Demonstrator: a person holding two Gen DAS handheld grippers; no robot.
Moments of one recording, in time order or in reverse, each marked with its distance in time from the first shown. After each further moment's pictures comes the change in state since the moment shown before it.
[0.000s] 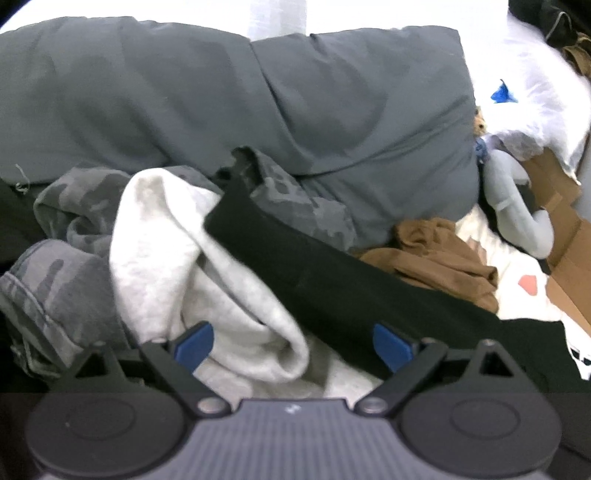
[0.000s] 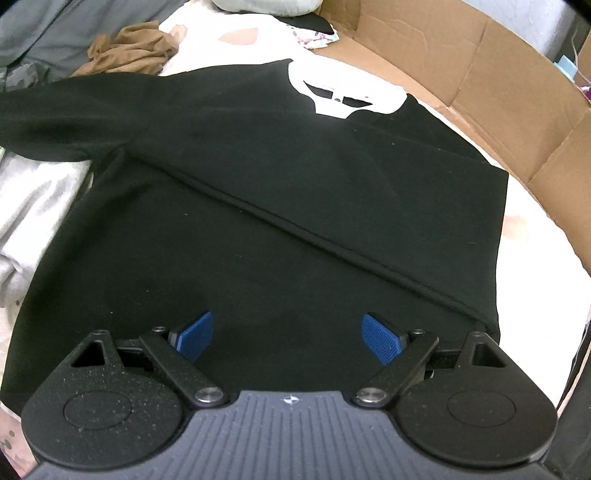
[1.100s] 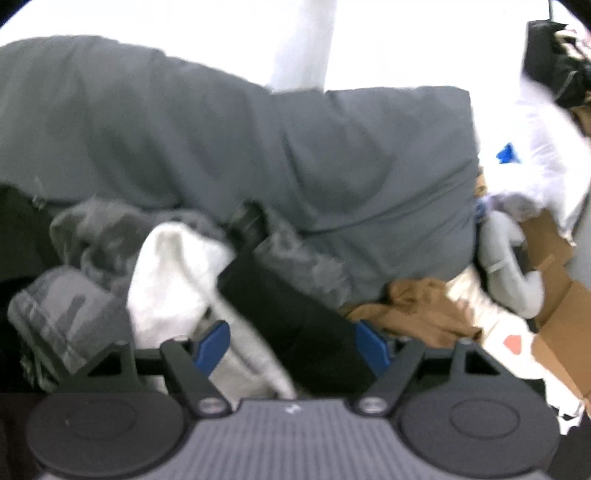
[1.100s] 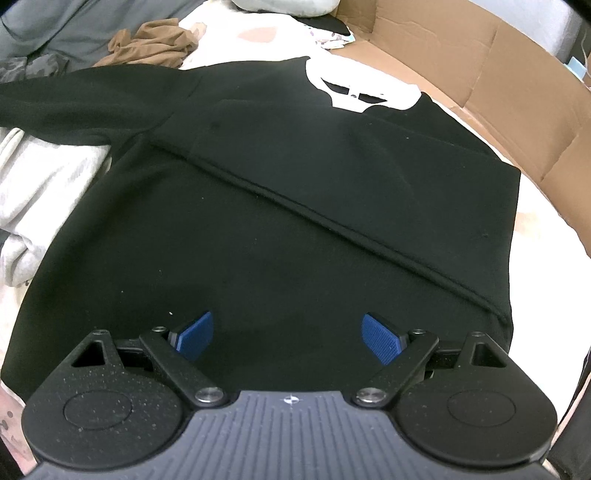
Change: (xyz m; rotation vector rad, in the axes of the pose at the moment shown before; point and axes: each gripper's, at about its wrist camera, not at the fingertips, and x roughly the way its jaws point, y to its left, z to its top) left arm -0.031 0.004 0.018 -0.100 -0.149 -0.039; right arm 0.003 -0.001 -0.015 -0.033 -0.017 0.043
